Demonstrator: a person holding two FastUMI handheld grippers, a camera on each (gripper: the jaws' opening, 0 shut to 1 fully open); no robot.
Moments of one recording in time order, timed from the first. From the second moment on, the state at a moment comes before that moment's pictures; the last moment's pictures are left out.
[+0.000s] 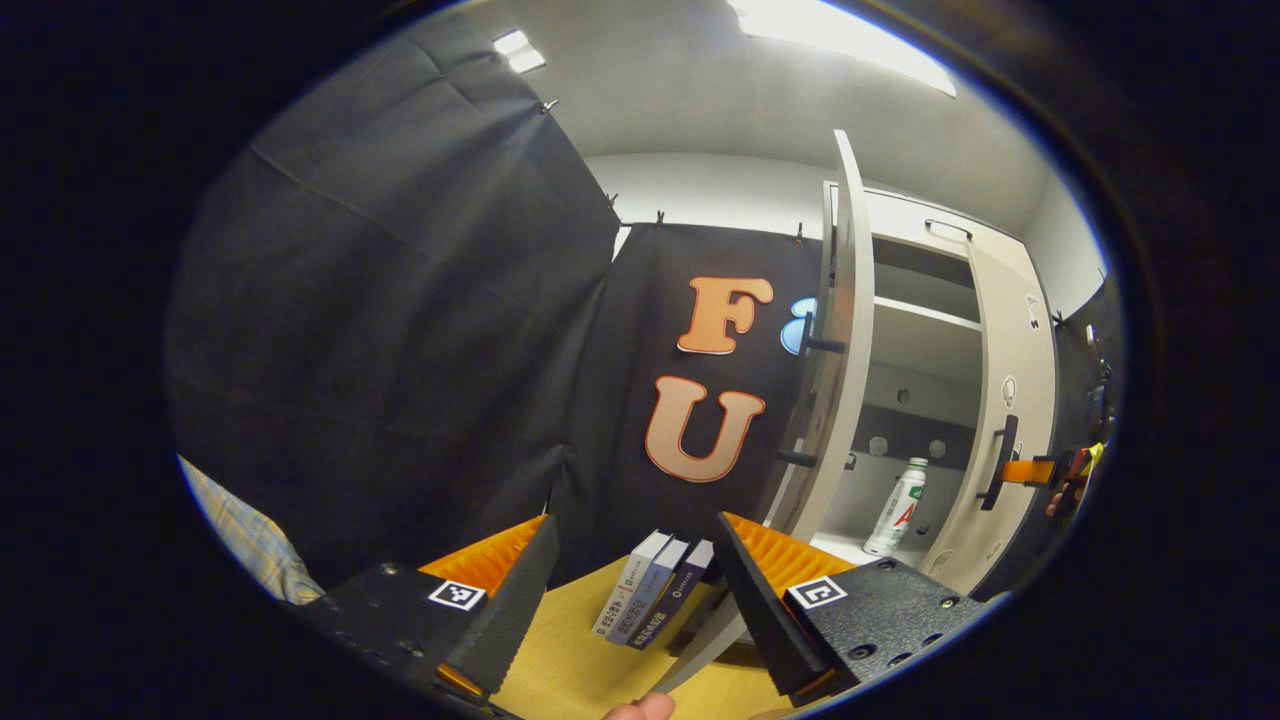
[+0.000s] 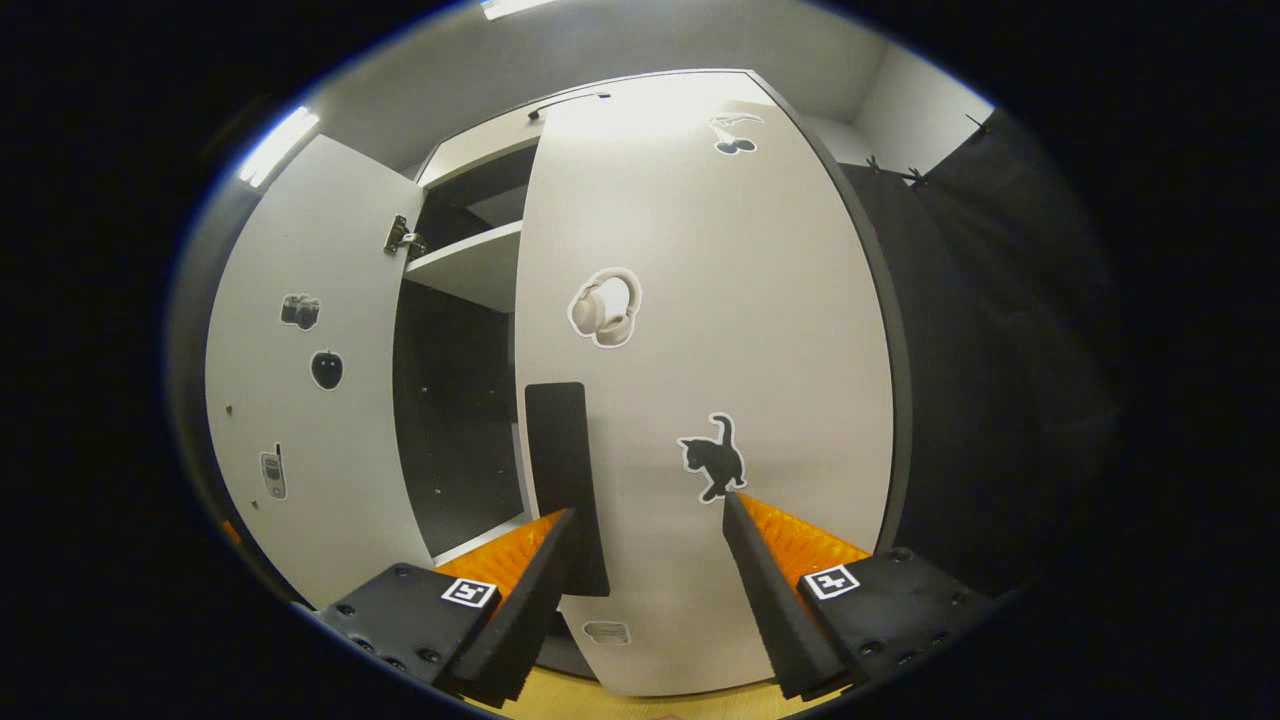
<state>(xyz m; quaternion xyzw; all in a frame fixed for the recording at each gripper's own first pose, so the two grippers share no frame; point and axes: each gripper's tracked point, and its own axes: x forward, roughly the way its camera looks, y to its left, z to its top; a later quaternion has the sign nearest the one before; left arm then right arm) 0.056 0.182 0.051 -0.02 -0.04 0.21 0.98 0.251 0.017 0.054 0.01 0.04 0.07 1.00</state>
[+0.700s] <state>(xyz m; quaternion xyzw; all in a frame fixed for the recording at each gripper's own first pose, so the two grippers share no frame) 0.145 0.206 0.089 0.00 -0.06 0.16 0.99 0.146 -0.057 0.046 0.02 0.02 0.00 1.00</state>
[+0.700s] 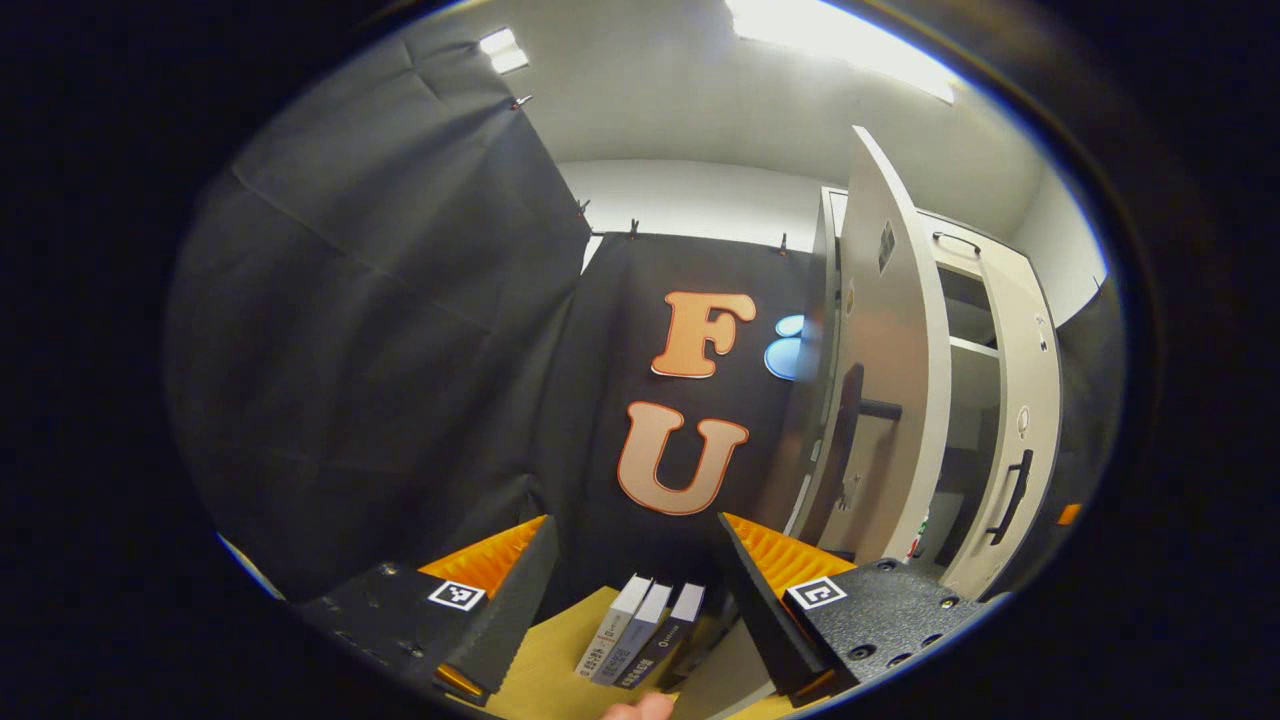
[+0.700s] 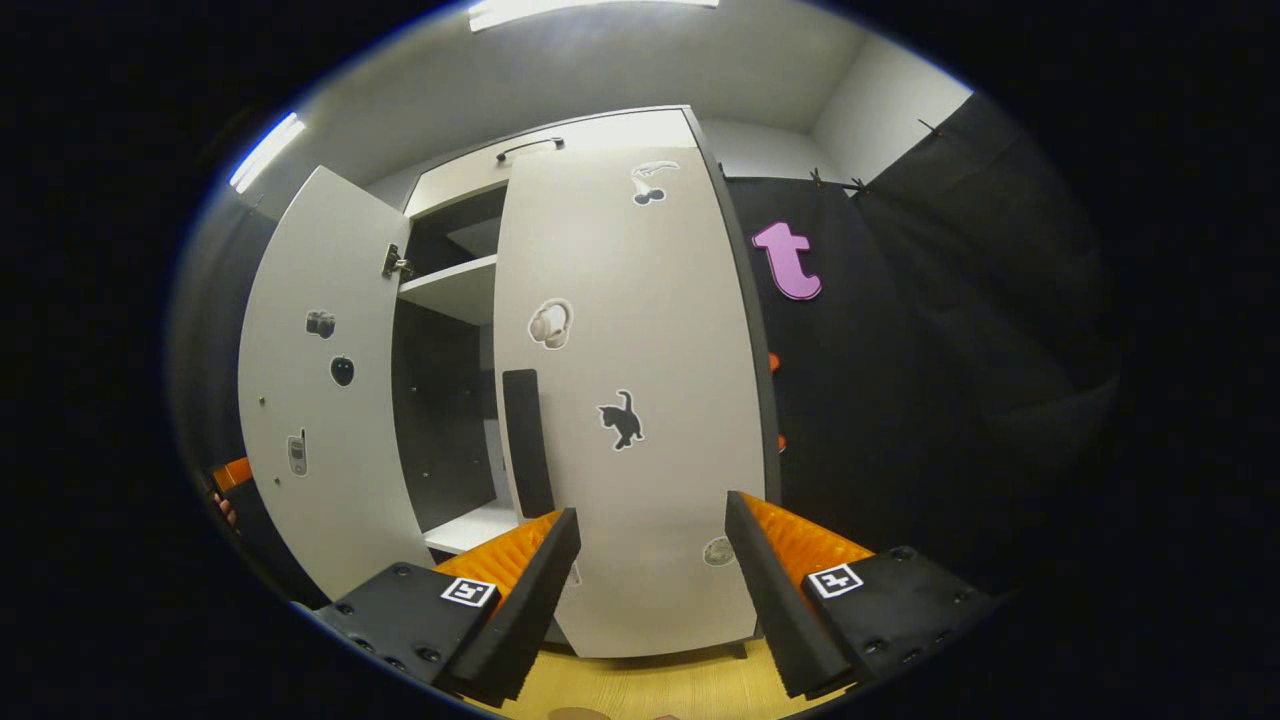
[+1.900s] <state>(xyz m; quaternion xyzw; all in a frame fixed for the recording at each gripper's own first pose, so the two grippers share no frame) 0.171 0.089 0.066 0.00 -0.02 0.07 1.00 0.098 -0.140 0.037 -0.01 0.05 -0.02 1.00</state>
